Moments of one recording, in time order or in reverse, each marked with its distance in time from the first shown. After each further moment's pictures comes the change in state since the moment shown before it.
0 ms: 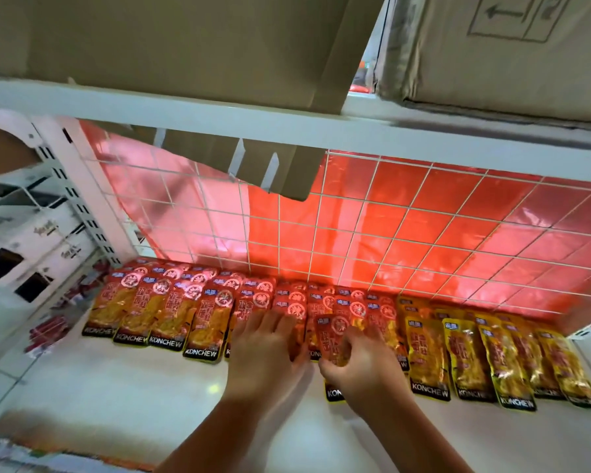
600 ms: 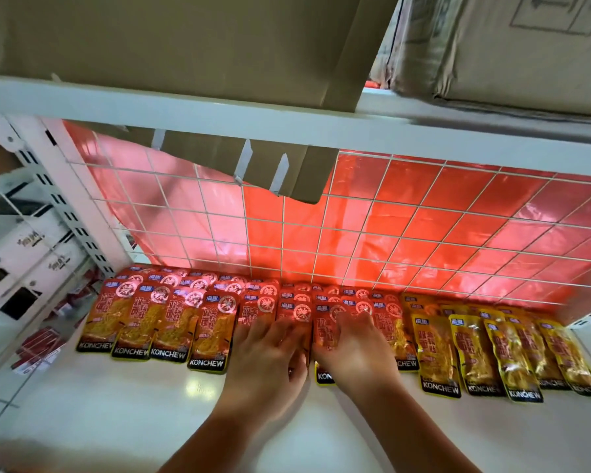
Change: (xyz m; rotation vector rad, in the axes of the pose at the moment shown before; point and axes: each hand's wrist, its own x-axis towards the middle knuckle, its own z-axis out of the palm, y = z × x) left_hand -0.005 -0.026 0.002 -0.017 0.054 0.221; right_hand 0.027 -0.020 0.020 -0.116 0.057 0.046
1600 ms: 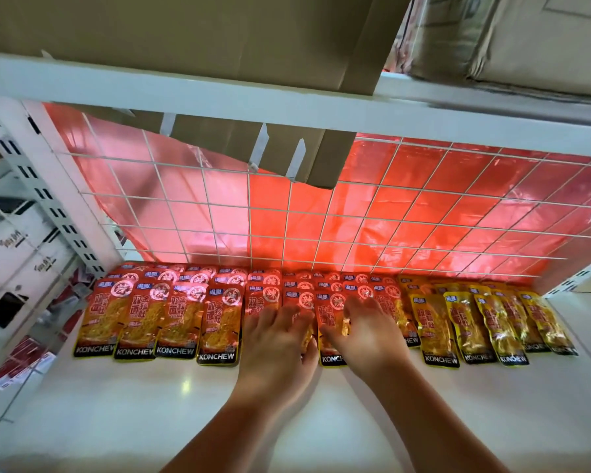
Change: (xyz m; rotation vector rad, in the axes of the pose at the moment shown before) left_hand 0.000 -0.006 0.001 -0.103 -0.058 -0.007; right_hand -0.007 -0.004 0.001 -0.089 0.084 0.004
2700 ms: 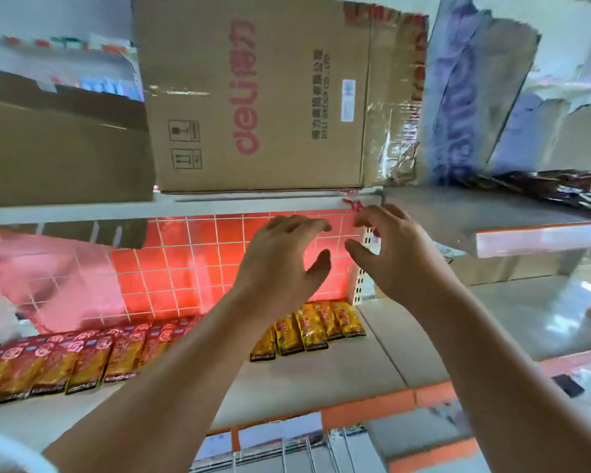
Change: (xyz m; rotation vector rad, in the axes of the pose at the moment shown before) left_hand 0.063 0.379 -0.190 -0.279 0.263 0.422; right_hand -0.201 0.209 -0.343 0.168 0.710 -0.307
